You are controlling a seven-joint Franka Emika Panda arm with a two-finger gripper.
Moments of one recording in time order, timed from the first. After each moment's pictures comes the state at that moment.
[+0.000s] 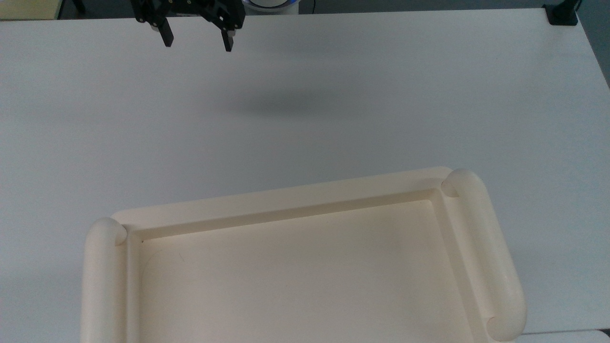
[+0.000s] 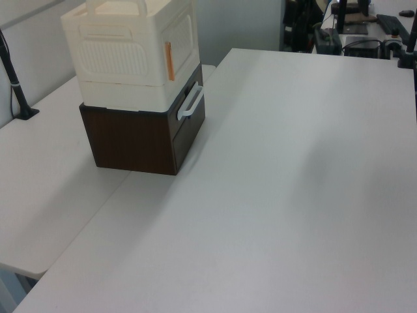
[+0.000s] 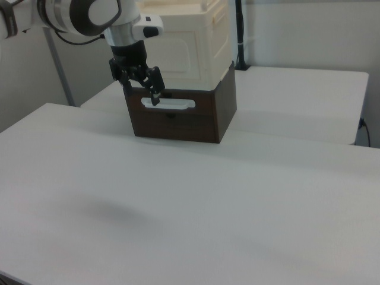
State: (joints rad) arm 0.06 0.11 -0.16 -1.48 0.08 1.73 0.01
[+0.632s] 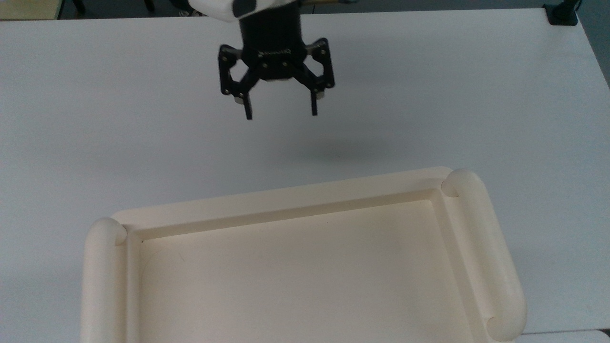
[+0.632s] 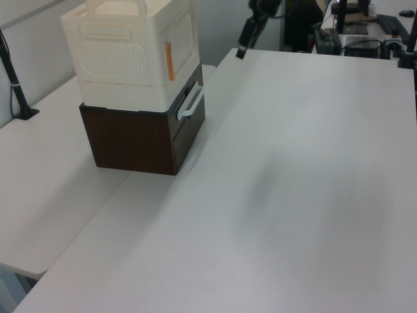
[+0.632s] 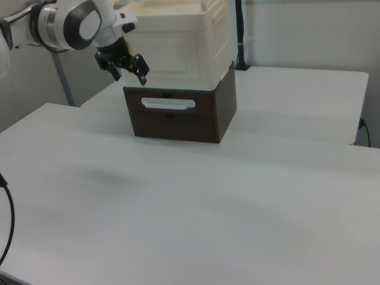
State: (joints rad) arm 0.25 0.26 -0.15 -1.42 0.08 2.09 0.01
